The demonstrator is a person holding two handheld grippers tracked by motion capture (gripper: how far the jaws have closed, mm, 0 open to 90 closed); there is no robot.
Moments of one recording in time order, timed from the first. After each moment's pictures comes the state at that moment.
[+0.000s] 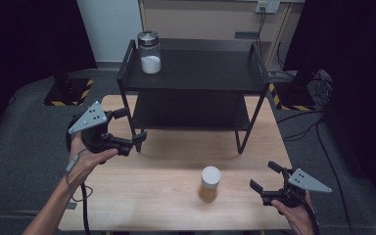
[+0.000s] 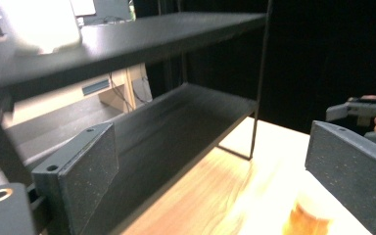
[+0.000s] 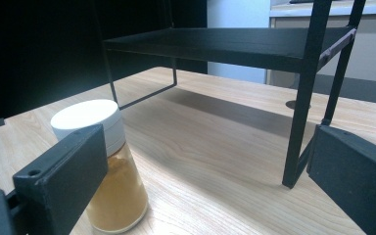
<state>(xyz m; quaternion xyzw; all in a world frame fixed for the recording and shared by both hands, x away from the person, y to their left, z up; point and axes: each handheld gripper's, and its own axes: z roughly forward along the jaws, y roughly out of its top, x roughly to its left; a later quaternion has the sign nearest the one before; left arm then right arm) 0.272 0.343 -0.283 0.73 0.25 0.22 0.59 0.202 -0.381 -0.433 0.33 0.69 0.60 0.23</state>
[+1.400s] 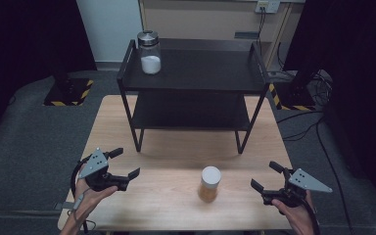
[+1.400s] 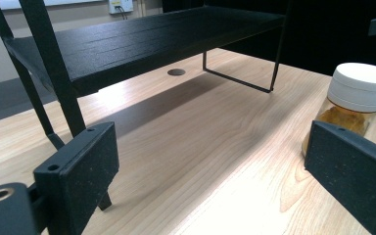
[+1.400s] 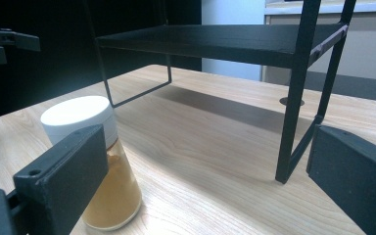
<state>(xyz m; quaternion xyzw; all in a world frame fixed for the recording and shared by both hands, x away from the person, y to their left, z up) 0.234 0.358 -0.398 0.74 0.30 0.23 0.56 0.201 -0.382 -0.434 0.34 0.69 0.60 0.23</state>
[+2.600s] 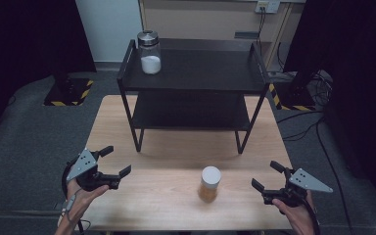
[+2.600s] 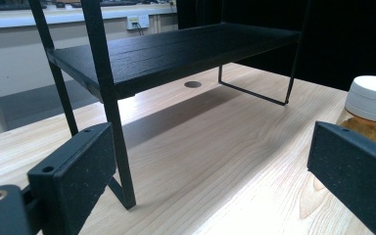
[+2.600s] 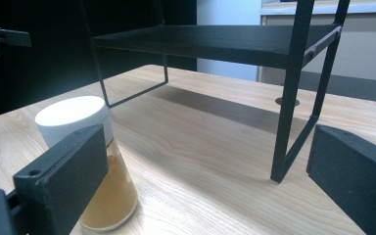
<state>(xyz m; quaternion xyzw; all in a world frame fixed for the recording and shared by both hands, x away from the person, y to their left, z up) 0.226 0.378 -0.410 0.71 0.31 0.25 0.58 0.200 -0.381 -0.433 0.34 0.69 0.60 0.24</state>
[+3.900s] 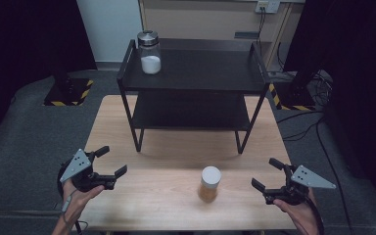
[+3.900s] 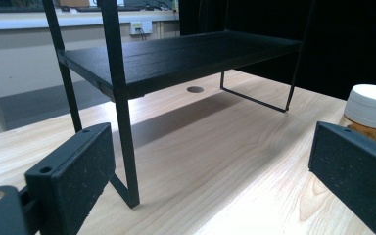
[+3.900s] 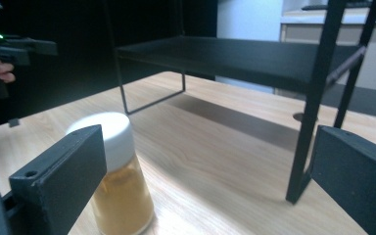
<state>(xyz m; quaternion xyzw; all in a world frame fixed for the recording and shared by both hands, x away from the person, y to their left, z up) 0.223 0.389 -0.414 0.70 0.31 0.25 0.59 0.209 -0.387 -0.415 0.31 0.70 0.61 0.22</state>
